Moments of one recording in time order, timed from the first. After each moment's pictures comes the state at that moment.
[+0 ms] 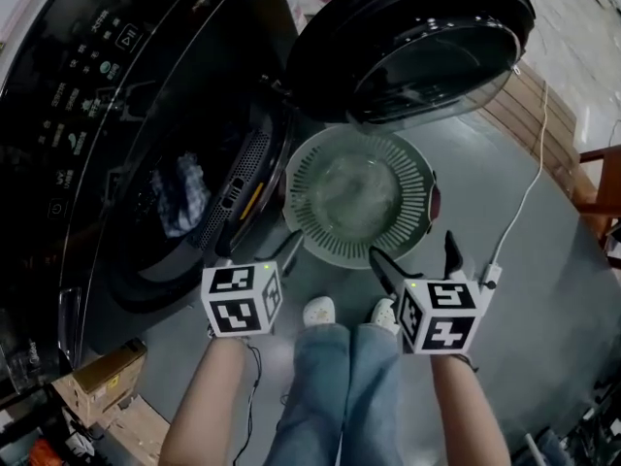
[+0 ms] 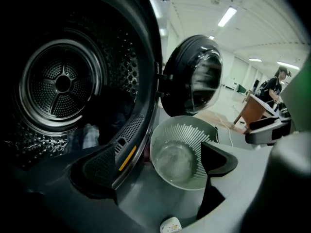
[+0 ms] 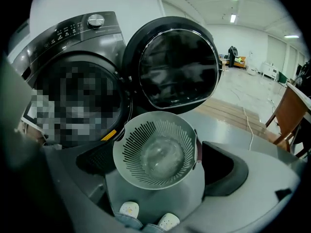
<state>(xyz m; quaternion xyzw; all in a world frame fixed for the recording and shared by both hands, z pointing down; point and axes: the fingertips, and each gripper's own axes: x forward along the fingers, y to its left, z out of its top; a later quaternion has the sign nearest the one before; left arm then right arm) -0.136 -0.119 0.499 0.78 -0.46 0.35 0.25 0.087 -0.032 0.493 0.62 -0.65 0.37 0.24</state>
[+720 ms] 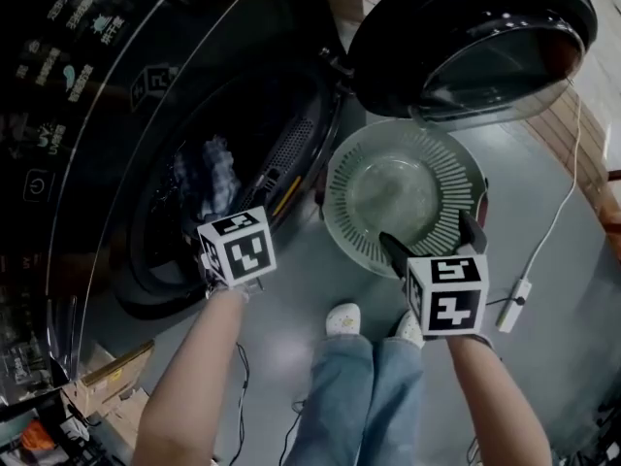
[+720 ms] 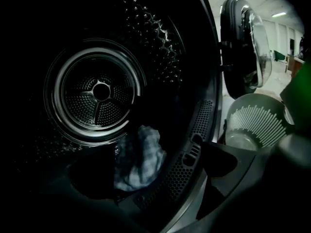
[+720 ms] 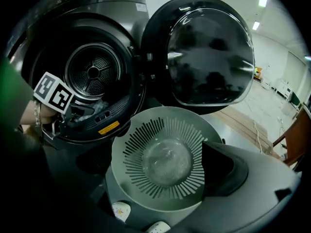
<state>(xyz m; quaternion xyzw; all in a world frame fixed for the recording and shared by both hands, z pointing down) -0.283 -0.206 0.545 0.63 -0.62 0.44 0.14 0.025 -0.088 0.541 0.58 -0.68 0.33 0.31</state>
